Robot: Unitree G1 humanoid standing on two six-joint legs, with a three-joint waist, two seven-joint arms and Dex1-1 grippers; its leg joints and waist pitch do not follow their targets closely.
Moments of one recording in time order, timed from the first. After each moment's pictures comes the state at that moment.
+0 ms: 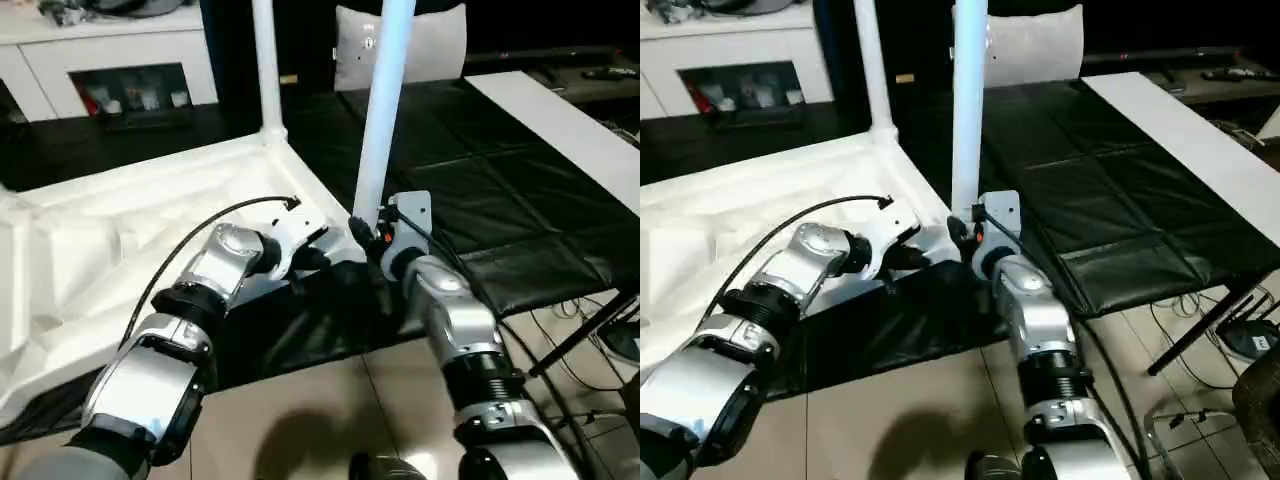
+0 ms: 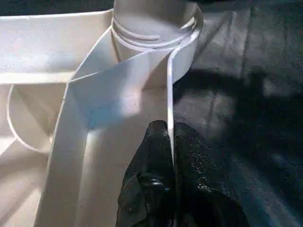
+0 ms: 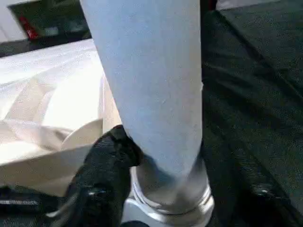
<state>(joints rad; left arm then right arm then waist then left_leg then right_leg) -0.88 0.16 -0.19 0.95 0.17 0.19 -0.86 -0.56 0.08 -0.07 0.49 0.07 0.23 0.22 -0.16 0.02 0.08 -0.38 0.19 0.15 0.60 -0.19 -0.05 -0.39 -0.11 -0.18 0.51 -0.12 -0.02</state>
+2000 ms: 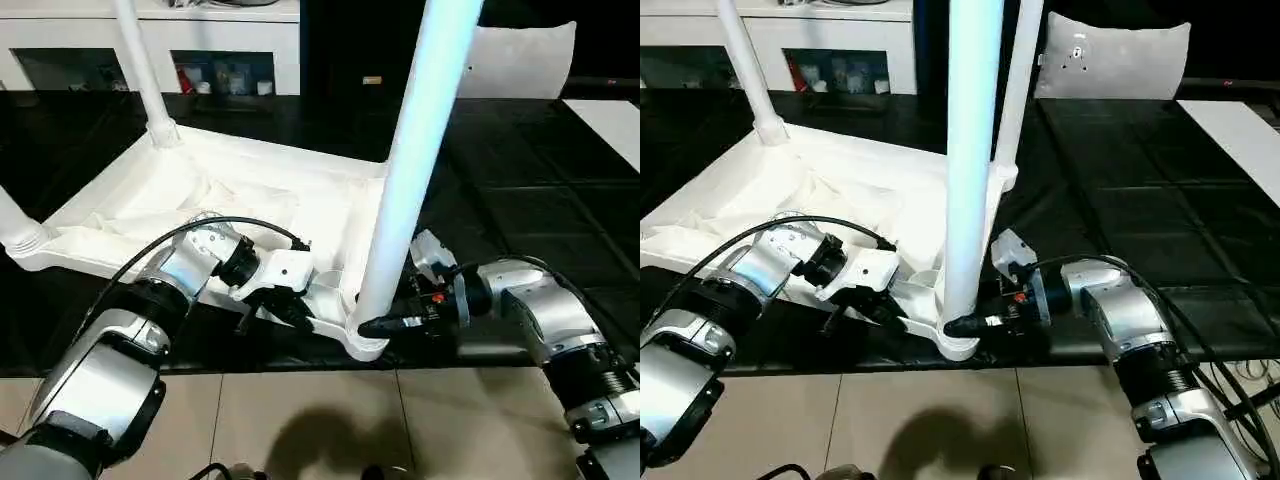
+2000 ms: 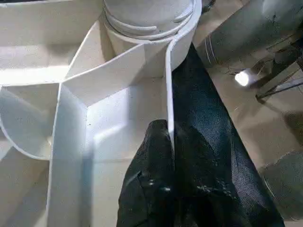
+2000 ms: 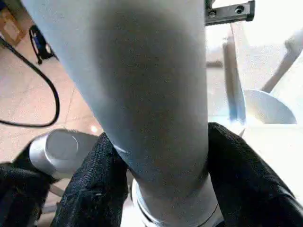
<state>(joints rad) -0.87 0.37 -0.41 0.92 0.15 -0.26 -1.54 -0.53 -0.45 0.24 0.39 0.27 0.33 1.44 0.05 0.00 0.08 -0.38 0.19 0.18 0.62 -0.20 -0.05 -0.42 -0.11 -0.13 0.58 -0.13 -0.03</state>
